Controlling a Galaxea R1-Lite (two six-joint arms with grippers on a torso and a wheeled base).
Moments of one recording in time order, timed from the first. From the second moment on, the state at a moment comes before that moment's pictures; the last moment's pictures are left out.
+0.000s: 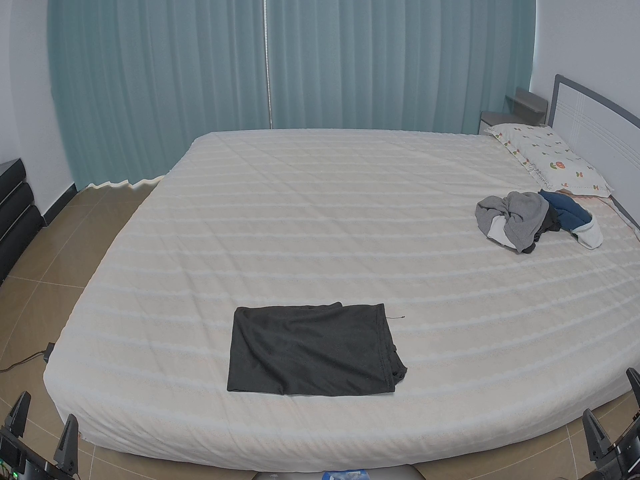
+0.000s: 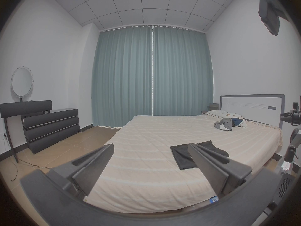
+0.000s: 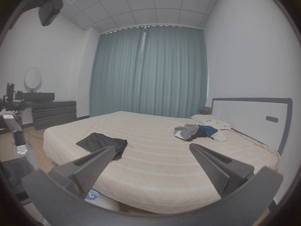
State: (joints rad) left arm 0.00 0.01 -0.02 0.00 0.02 -0.02; right arm -0.06 0.09 -0.02 -0.09 0.21 -0.12
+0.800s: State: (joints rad) left arm 0.00 0.01 -0.02 0.00 0.02 -0.01; right arm 0.00 0.02 -0.02 0.00 -0.03 0.00
